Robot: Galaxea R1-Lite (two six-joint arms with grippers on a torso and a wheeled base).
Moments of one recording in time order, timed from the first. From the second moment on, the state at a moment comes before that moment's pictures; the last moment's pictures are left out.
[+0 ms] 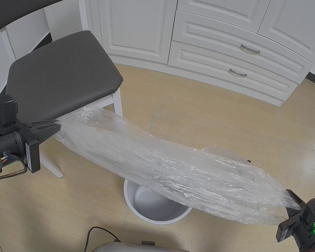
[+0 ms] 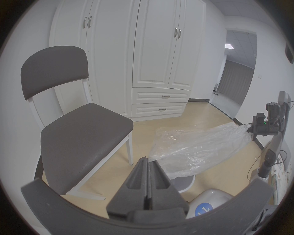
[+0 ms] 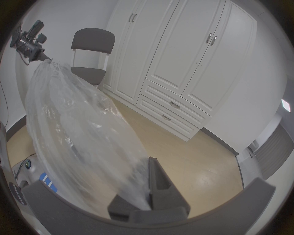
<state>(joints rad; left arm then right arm) -0.45 1.18 -0.58 -0.43 0.01 0.10 0.85 1.14 -0.21 -0.80 -0.82 -0.35</state>
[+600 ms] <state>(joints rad) -0.43 1.18 -0.58 -0.43 0.01 0.11 0.82 1.14 -0.17 -0.79 -0.82 -0.39</state>
